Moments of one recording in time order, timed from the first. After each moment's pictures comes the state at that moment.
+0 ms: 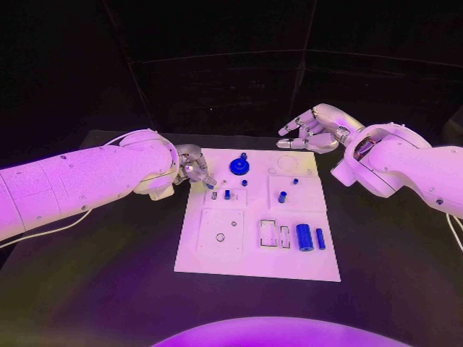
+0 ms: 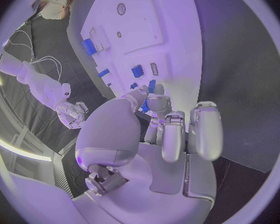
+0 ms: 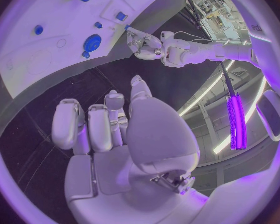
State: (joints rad) left arm 1.32 -0.66 -0.14 1.33 -1.03 0.04 -0.44; left_hand 1.20 -0.03 0.44 0.03 0.06 0.94 0.05 0.59 0.42 1.31 -0.03 1.02 0.86 1.47 -0.08 1.57 1.31 0.05 1.47 0.03 1.40 1.31; right arm 1.25 -0.87 0.01 1.52 -1.00 -0.33 0.03; right_hand 1.37 0.00 -0.19 0.21 0.31 0.94 0.15 0.09 0.07 1.26 0.06 0.95 1.03 1.47 -0.01 1.34 1.22 0.06 1.35 0.09 1.38 1.24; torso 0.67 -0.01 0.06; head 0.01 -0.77
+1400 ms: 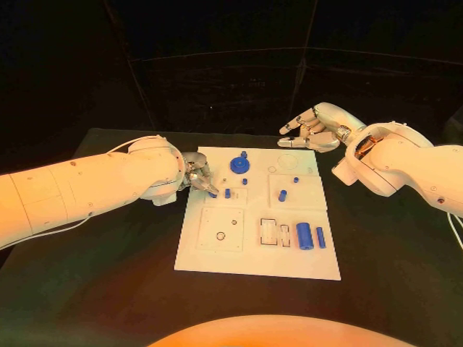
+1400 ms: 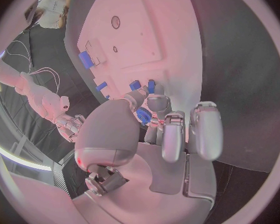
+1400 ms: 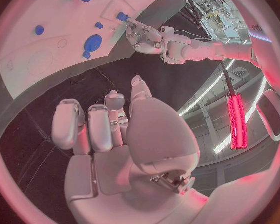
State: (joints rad) left arm 1.30 -0.65 -0.15 1.35 -1.08 0.08 -0.46; left_hand 1.19 -0.04 0.48 0.02 0.06 0.94 0.05 0.59 0.42 1.31 -0.03 1.02 0.86 1.47 -0.08 1.57 1.31 0.05 1.47 0.03 1.40 1.31; right arm 1.25 -0.87 0.01 1.51 -1.00 -0.33 0.03; right_hand 1.37 0.00 -0.19 0.21 0.31 0.94 0.15 0.09 0.07 1.26 0.06 0.95 1.03 1.47 -0.01 1.34 1.22 0.06 1.35 0.09 1.38 1.24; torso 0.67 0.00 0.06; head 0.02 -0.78
